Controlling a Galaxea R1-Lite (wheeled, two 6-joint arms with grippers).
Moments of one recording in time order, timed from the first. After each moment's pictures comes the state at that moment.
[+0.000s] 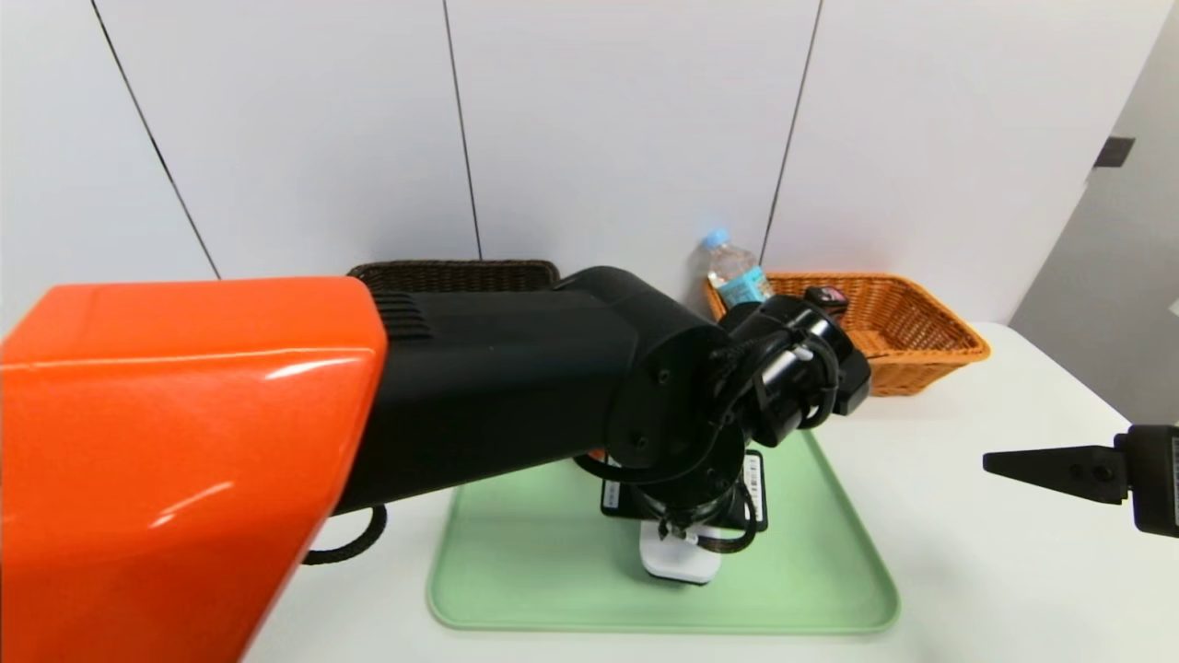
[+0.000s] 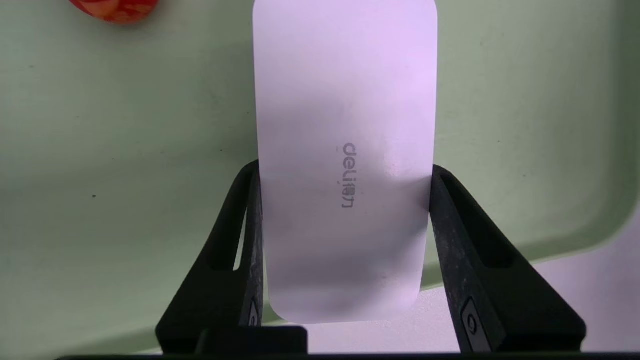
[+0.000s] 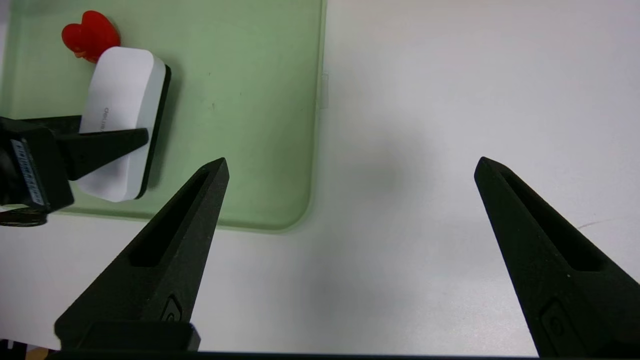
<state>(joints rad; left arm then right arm) -1.03 2.21 -1.98 0.81 0.32 -0.78 0.18 1.13 -0.87 0.42 0.07 0.24</state>
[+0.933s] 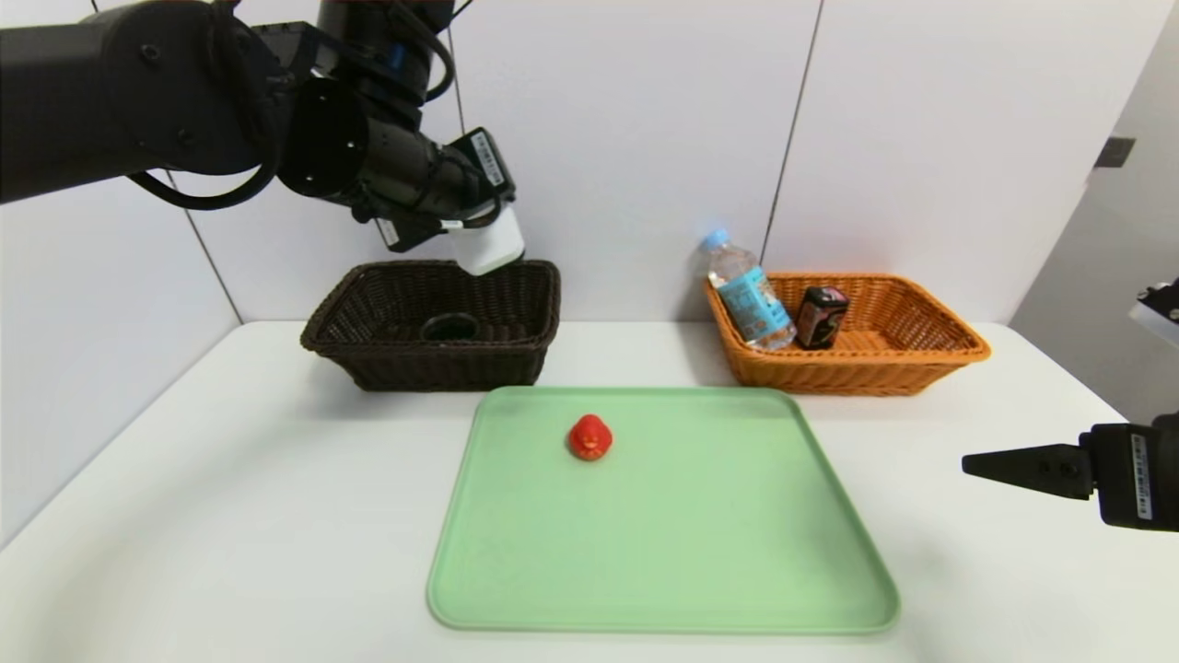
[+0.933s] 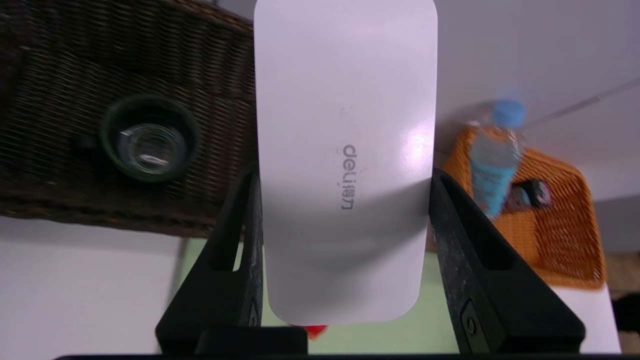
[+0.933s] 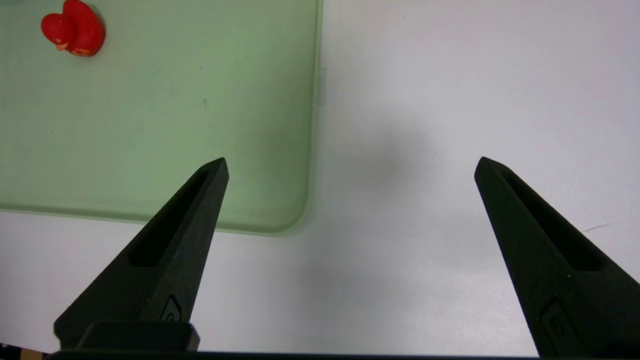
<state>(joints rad) -0.53 1.91 -1.96 0.47 0.30 -0.69 0.18 1.18 -0.87 0.42 0.06 0.24</state>
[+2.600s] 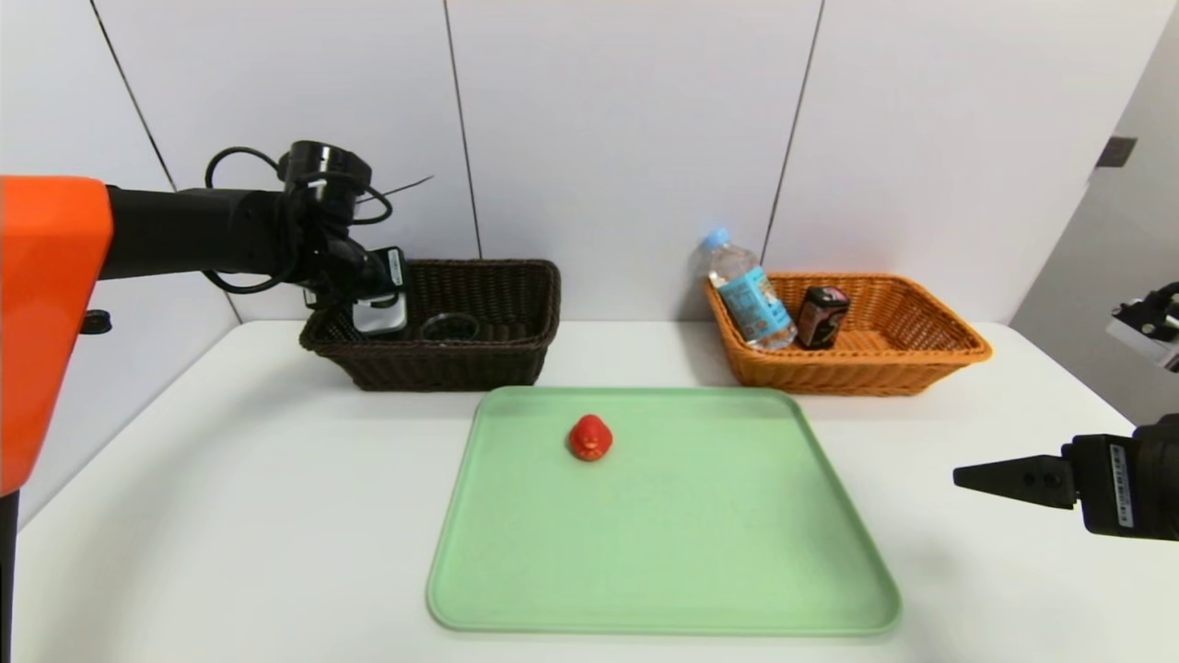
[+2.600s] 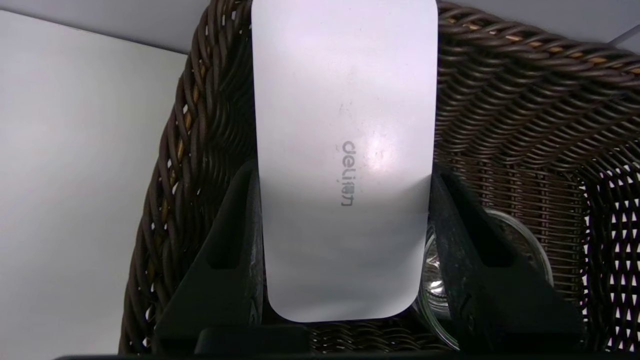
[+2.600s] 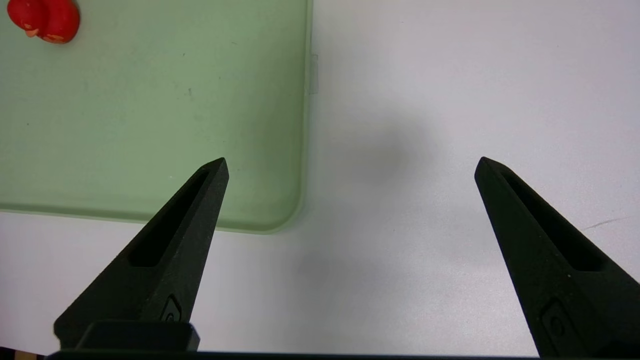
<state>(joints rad) -0.14 2.14 -1.82 0.26 0.18 -0.30 0.18 1.21 -0.86 0.42 0.06 0.24</state>
